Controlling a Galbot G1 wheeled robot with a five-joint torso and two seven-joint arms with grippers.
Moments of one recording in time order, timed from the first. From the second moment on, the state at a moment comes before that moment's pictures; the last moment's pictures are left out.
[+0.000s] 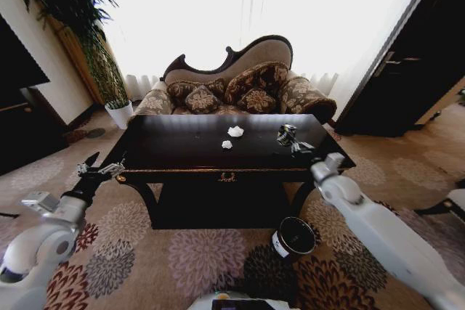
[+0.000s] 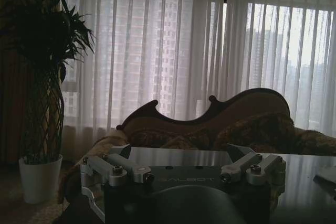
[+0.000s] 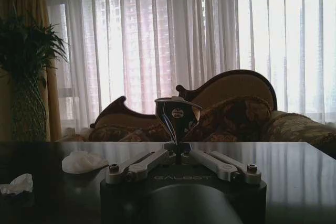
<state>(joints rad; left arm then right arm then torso) 1.59 -0.88 -1.01 -2.15 -0.89 0.10 0.00 -1.08 0.73 0.41 1.85 0.87 0.01 0.08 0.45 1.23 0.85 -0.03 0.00</state>
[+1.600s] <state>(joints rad) 1.59 -0.88 -1.01 -2.15 -0.89 0.10 0.00 -1.36 1.22 0.59 0.99 0.30 0.62 -0.15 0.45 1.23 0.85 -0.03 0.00</state>
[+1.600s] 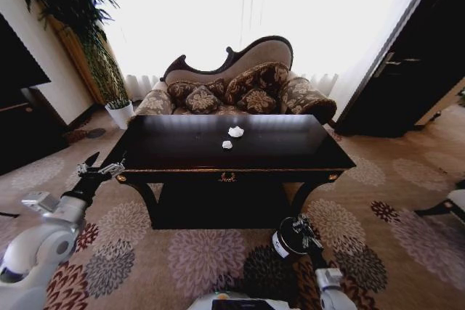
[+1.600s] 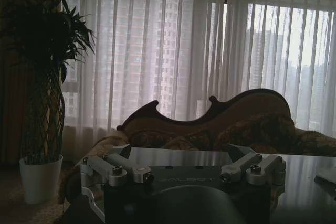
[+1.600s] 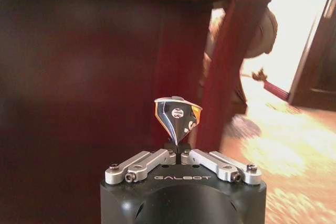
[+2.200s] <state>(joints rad) 1.59 -0.88 -1.01 -2.15 -0.89 0.10 0.00 -1.14 1.16 0.57 0.68 0.23 0.60 -0.11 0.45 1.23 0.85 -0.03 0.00</state>
